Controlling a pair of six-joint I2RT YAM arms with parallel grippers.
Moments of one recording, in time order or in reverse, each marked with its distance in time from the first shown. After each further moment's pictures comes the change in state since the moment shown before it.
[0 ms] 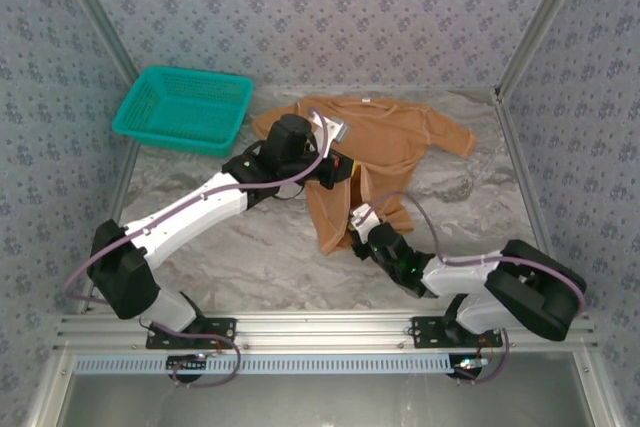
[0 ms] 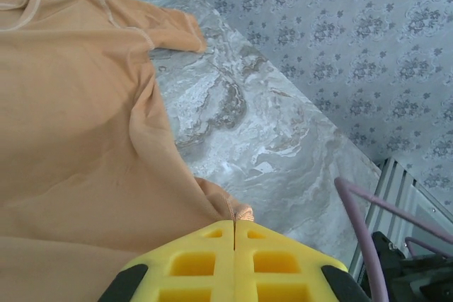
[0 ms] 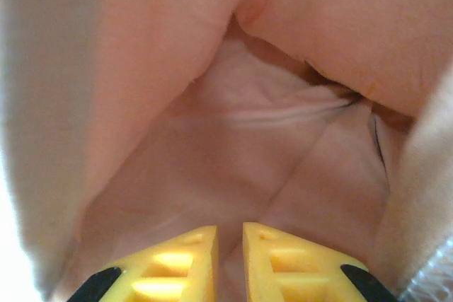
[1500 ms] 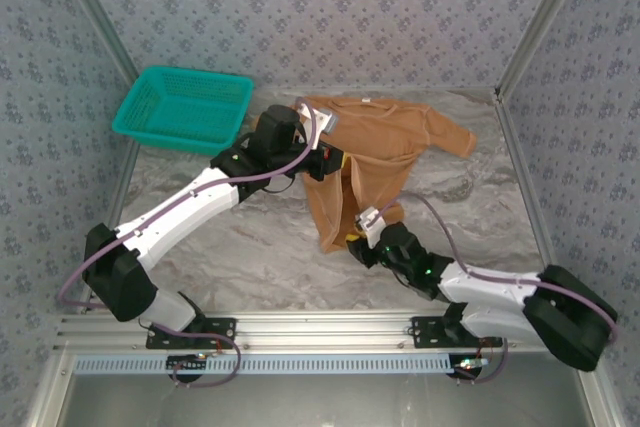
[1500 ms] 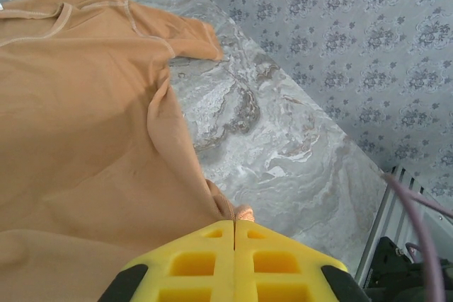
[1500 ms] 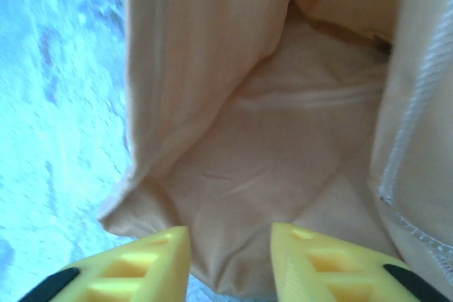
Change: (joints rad) left arm 0.055 -0.022 0.029 -0.063 0.023 0.019; right arm -0.055 -0.217 -0.021 -0.237 -0.267 0.108
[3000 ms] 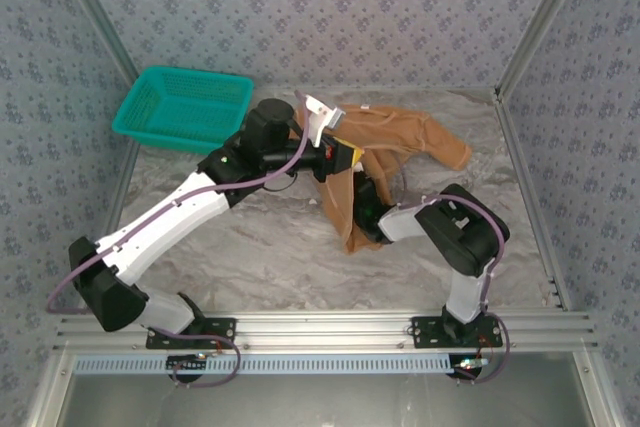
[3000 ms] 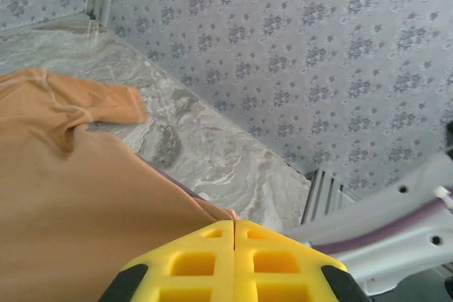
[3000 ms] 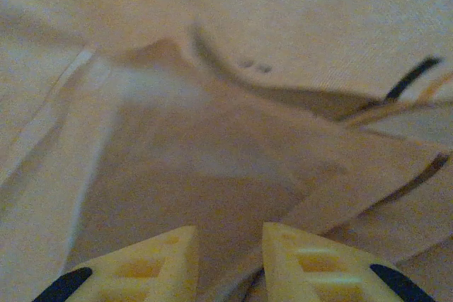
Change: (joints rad) left arm -0.071 -0.073 0.085 0.014 0.113 -0.011; right arm -0.170 0.709 0.521 0.240 0.362 -0.017
